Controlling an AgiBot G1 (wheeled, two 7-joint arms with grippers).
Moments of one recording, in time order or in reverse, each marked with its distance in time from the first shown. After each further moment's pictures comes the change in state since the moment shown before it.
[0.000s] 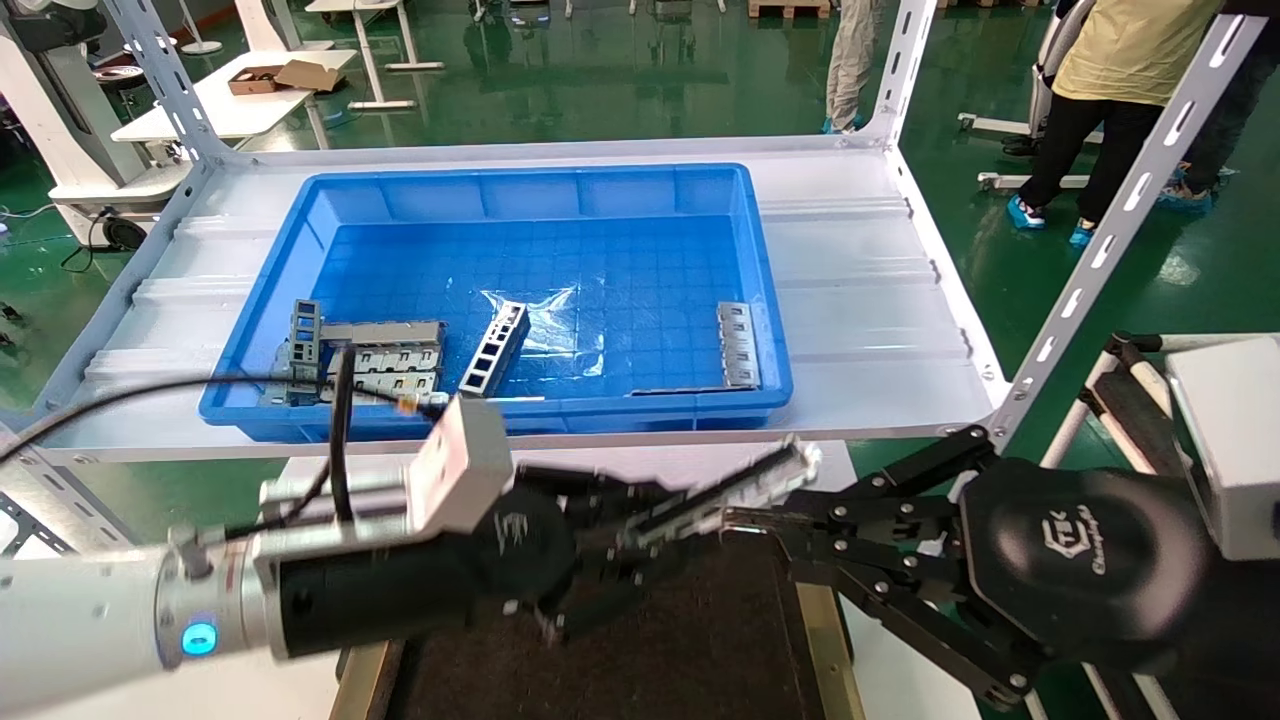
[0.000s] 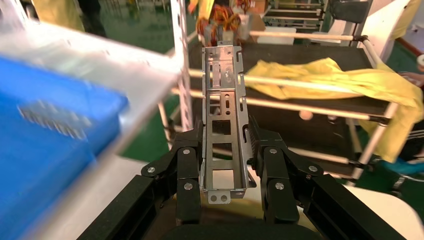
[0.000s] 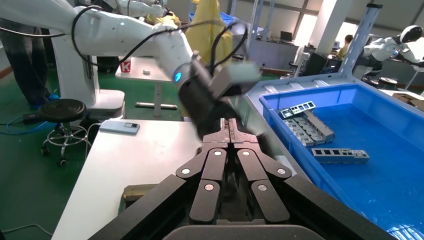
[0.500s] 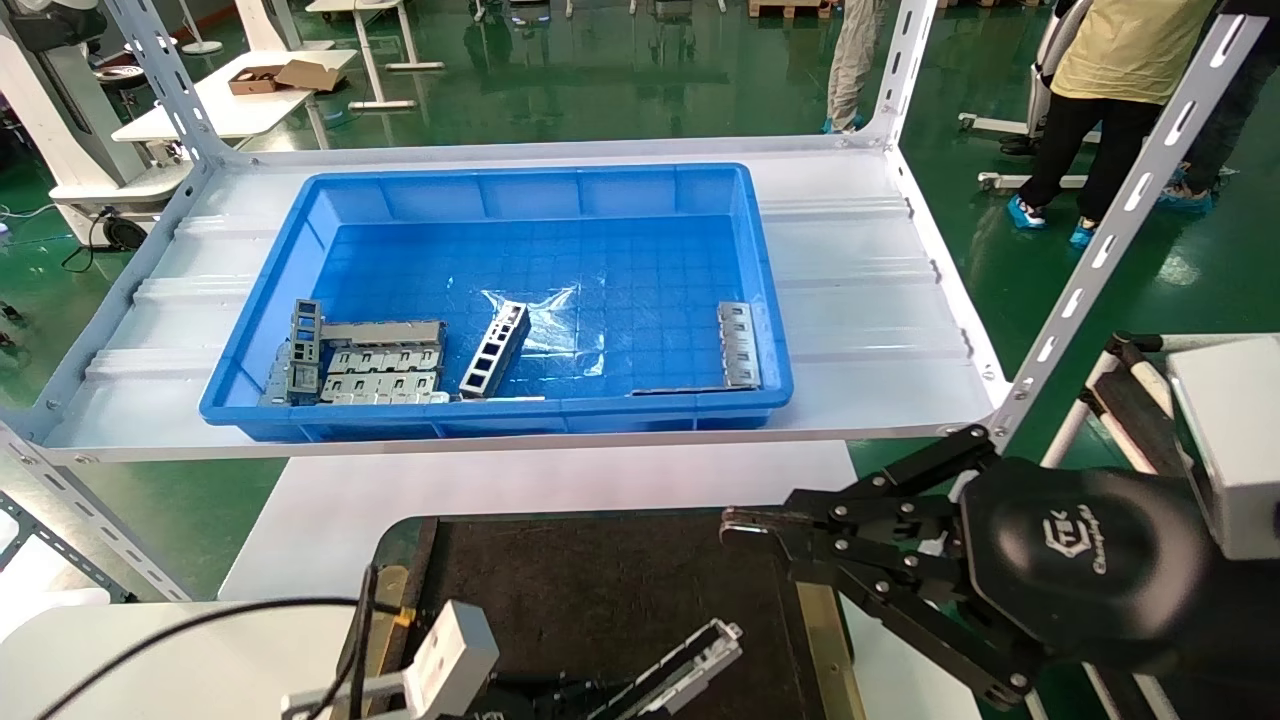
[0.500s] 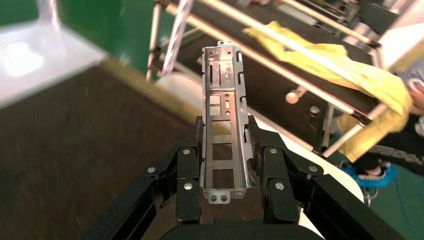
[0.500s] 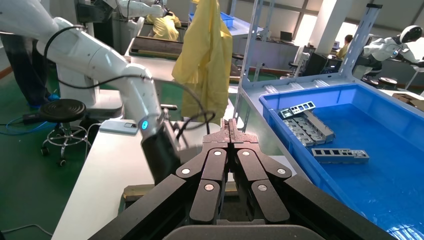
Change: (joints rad) left arm 0.317 -0.024 0.053 -0.031 -0.053 -0.201 -0.035; right arm 0.000 0.000 -0.001 0.000 0.001 0.000 0.000
